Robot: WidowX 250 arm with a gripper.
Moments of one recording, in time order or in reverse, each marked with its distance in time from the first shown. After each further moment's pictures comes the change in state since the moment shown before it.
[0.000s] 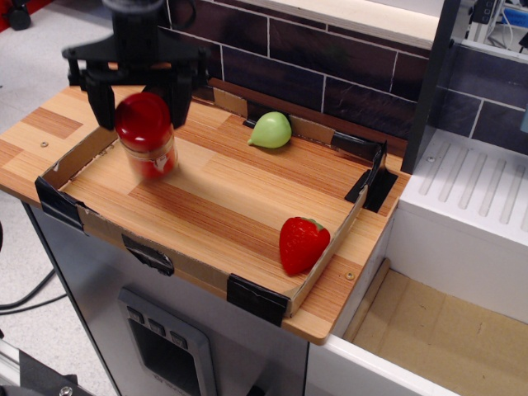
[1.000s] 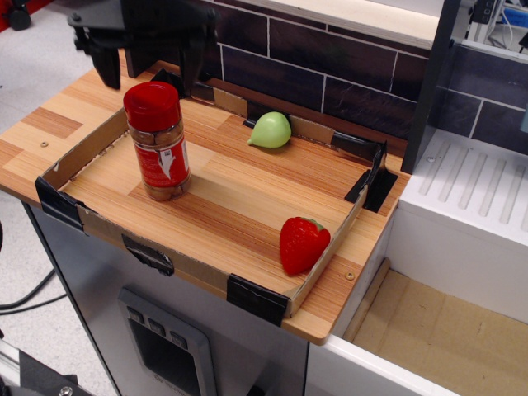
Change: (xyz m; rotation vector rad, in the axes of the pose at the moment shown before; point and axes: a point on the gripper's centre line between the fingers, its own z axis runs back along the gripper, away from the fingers) arm 0.021 -0.006 0.028 -0.049 -0.258 0.041
